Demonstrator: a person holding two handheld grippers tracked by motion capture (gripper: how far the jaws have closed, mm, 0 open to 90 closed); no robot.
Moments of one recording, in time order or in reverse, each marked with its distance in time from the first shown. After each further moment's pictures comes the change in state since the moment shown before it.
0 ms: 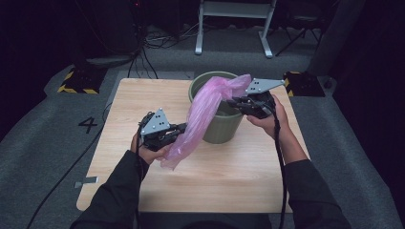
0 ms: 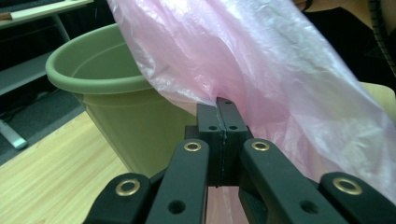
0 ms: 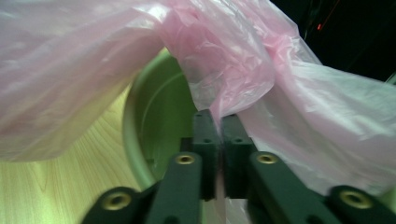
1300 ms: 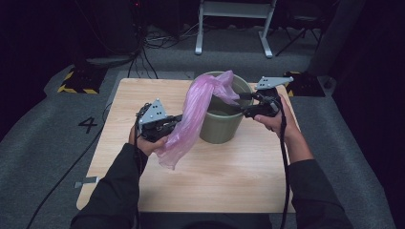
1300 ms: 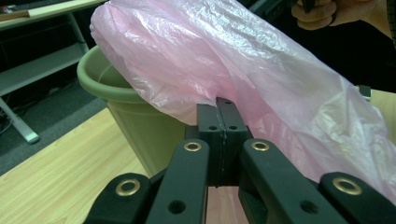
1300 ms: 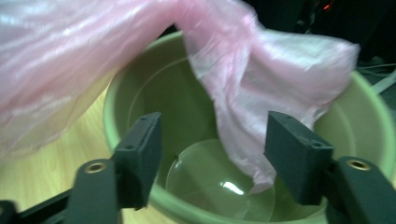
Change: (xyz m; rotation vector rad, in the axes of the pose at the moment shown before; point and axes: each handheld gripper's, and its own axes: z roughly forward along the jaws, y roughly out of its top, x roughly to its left) left arm 0.021 0.009 0.001 0.017 0.041 -0.020; right arm -0.024 -0.017 -0.007 -0.012 0.041 0.142
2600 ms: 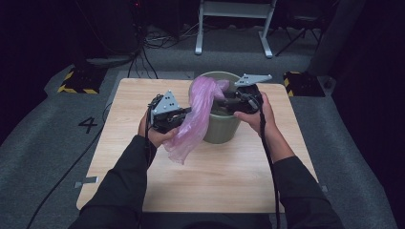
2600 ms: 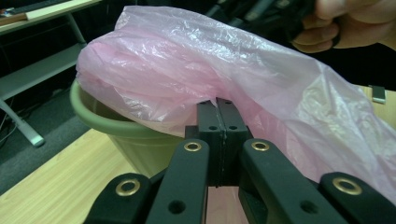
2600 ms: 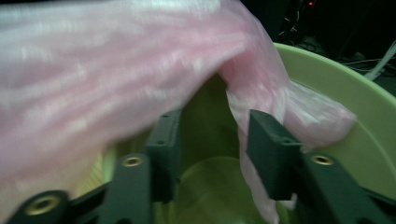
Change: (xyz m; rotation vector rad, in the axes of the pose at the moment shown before) left arm 0.004 0.025 0.025 0.024 0.011 0.025; right arm 0.024 0.022 0.038 0.019 -0.087 0.012
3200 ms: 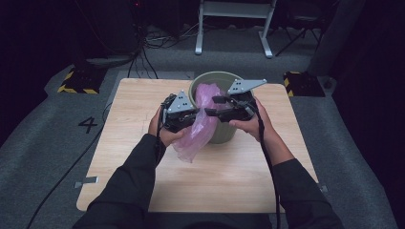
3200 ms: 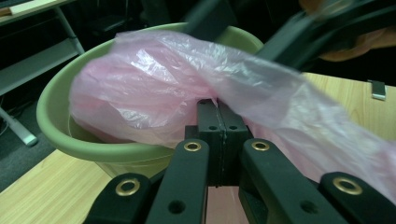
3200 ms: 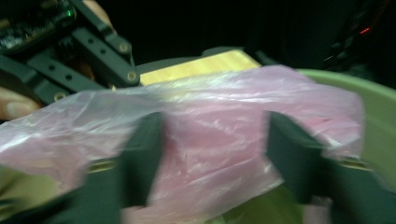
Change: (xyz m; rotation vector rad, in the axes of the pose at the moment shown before) left arm -0.012 0.006 0.026 0.036 0.003 0.016; right arm 0.032 0.007 -0.002 -0.048 0.196 -0.091
